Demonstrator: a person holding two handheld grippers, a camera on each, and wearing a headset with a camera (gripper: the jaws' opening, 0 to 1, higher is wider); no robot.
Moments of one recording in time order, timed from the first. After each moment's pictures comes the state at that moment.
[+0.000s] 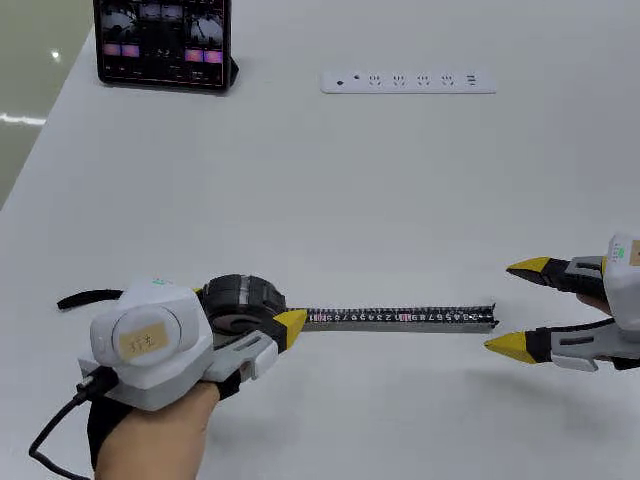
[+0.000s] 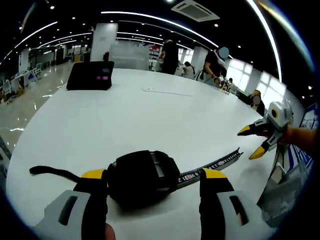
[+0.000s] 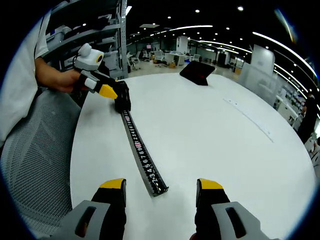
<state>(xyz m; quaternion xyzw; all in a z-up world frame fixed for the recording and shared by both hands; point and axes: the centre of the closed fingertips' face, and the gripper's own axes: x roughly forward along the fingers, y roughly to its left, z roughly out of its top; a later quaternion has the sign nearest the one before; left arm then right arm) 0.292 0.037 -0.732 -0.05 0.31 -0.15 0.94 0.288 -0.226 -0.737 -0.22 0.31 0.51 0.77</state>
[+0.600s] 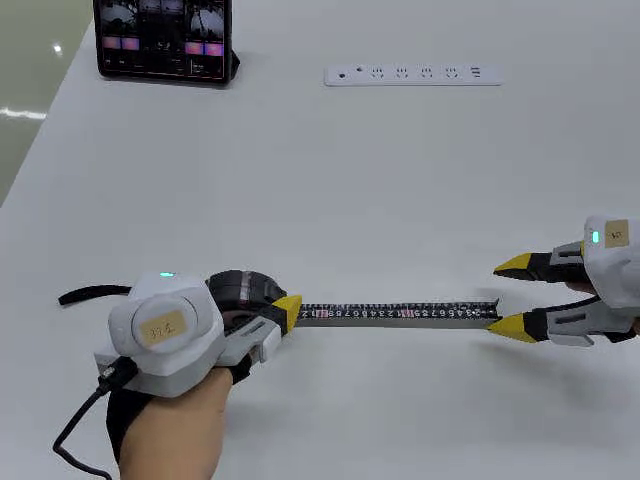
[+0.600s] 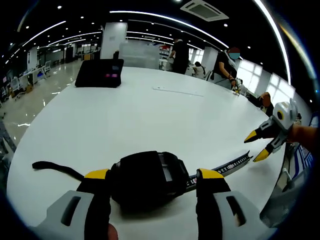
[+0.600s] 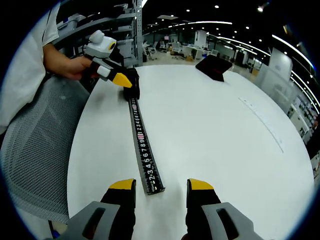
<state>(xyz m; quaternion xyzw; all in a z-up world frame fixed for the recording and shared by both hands) 0.299 0.042 -0.741 -0.06 0.32 -0.10 0.94 0.291 -0.223 -0.753 -0.26 0.33 0.55 0.72</state>
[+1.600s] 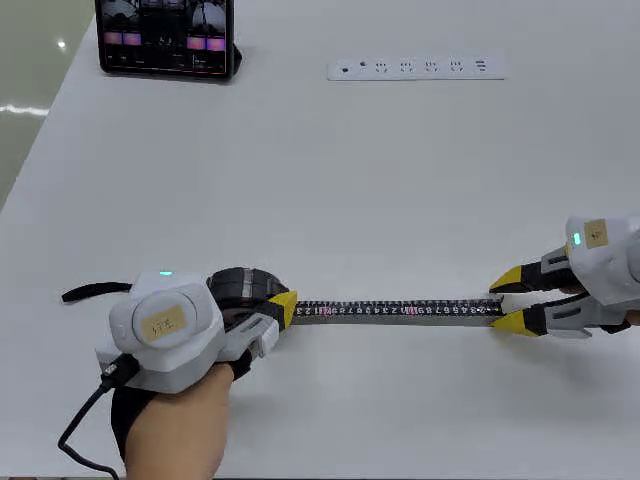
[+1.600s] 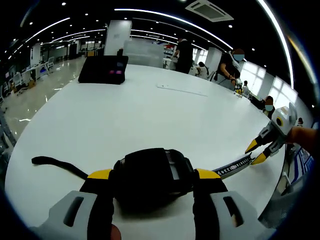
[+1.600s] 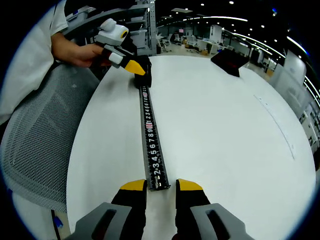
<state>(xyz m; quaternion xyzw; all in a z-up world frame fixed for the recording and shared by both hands) 0.299 0.047 -0.746 -0.07 0.33 -0.09 0.94 0.283 -0.224 -0.771 -0.29 0.35 0.59 0.67</state>
